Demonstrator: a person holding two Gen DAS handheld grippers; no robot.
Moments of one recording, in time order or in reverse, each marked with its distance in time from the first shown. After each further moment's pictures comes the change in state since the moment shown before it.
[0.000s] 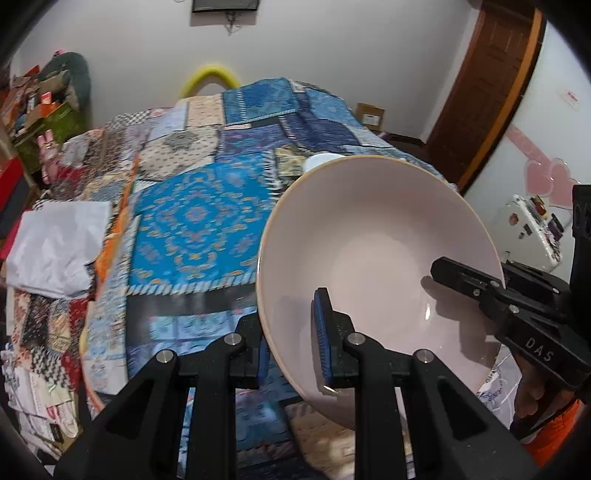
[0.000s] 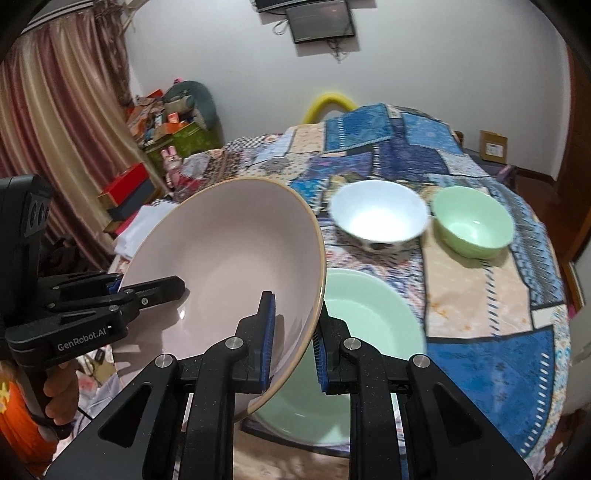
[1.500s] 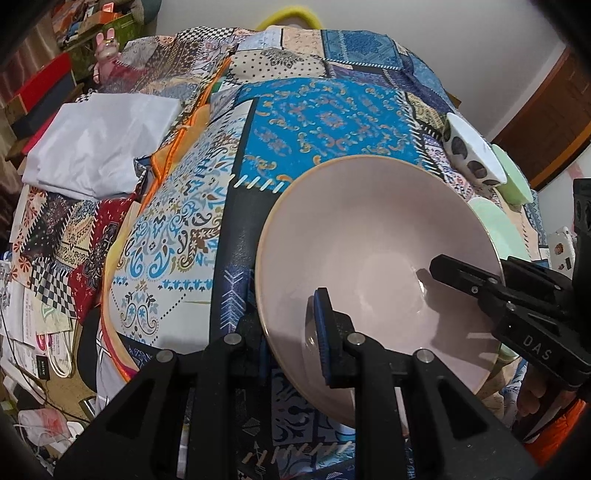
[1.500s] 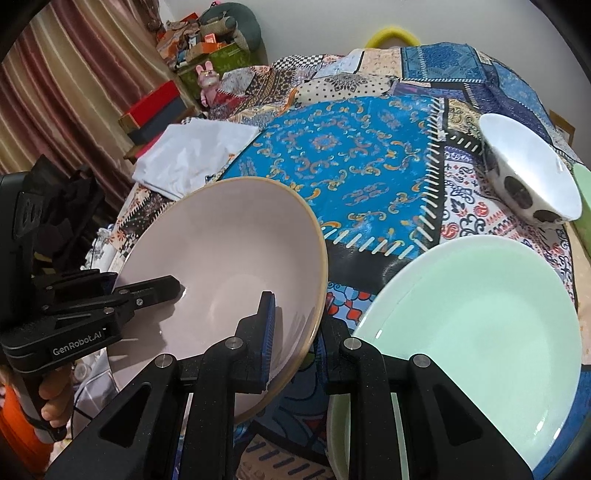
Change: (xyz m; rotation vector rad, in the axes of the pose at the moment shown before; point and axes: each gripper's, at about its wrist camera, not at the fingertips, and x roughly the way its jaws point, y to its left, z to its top) left arm 0.058 0.137 -0.066 -0.253 0.178 0.095; right arm 0.128 0.073 -0.018 -0.107 0.284 0.120
